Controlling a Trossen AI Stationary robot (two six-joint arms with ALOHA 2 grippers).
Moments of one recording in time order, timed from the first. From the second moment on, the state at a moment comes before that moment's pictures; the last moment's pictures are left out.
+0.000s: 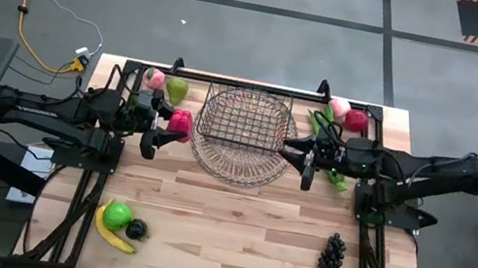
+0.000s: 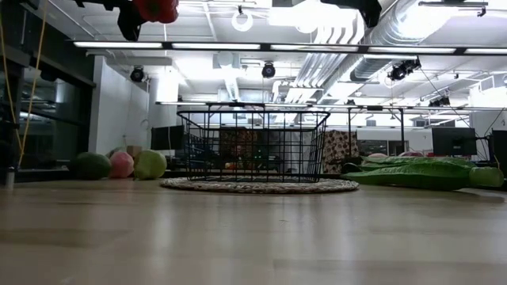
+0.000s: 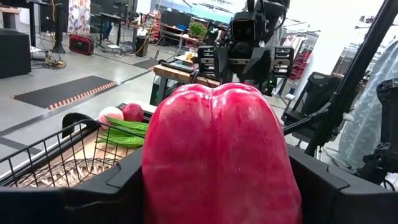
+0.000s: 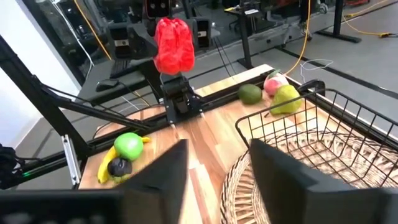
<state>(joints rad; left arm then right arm) 0.15 0.64 0.54 0.09 -0.11 -0.24 0.11 0.98 0.87 -0.08 0.28 0.34</state>
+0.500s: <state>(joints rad) 0.15 0.64 0.54 0.09 -0.10 -0.26 0.12 0.98 0.75 0.09 0.27 0.41</state>
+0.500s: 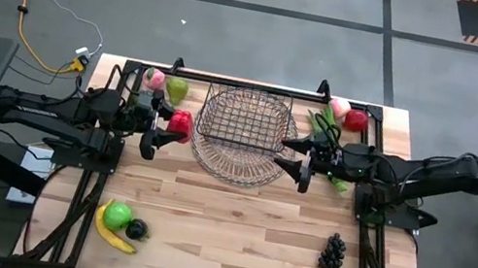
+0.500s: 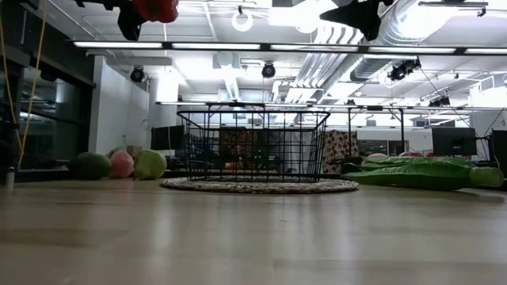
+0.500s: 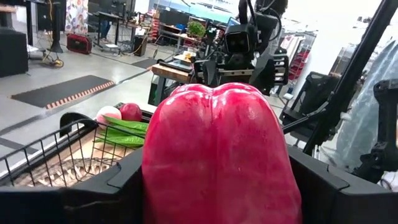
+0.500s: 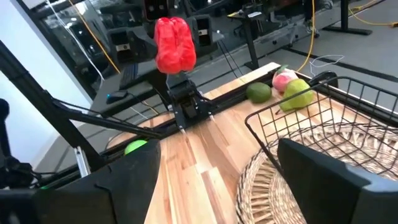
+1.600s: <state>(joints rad) 0.55 1.92 1.62 -0.85 -0.15 -0.20 0.11 0.98 0.75 0.09 0.28 0.50</state>
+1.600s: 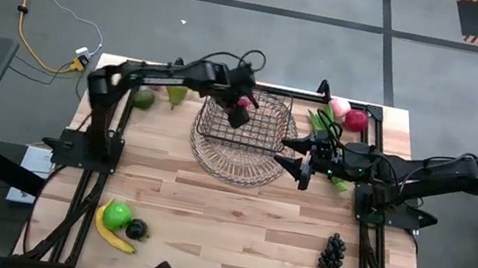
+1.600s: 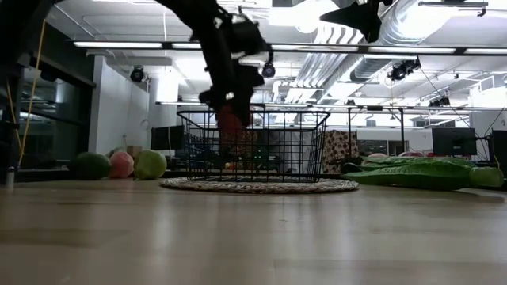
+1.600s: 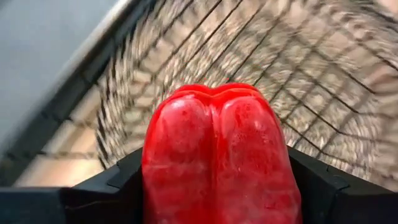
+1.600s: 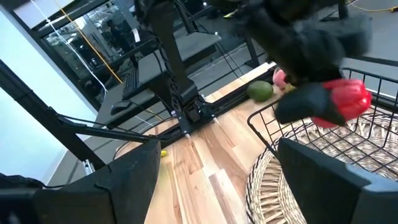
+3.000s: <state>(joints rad) 0.58 2.10 1.64 -0.76 -0.10 -0.85 0.11 0.98 0.75 0.09 0.29 0.49</state>
